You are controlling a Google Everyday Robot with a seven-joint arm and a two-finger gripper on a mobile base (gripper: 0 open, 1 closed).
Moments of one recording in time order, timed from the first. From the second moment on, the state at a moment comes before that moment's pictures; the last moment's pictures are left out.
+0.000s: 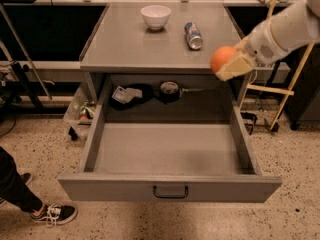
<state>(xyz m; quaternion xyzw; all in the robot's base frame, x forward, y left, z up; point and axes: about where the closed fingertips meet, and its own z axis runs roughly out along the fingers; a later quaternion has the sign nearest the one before) 0.631 -0.196 0.906 -0.49 0.80 0.06 0.34</state>
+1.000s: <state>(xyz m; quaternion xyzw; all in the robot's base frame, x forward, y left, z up) 0.754 -0.153 0.993 -0.45 0.80 0.06 0.39</state>
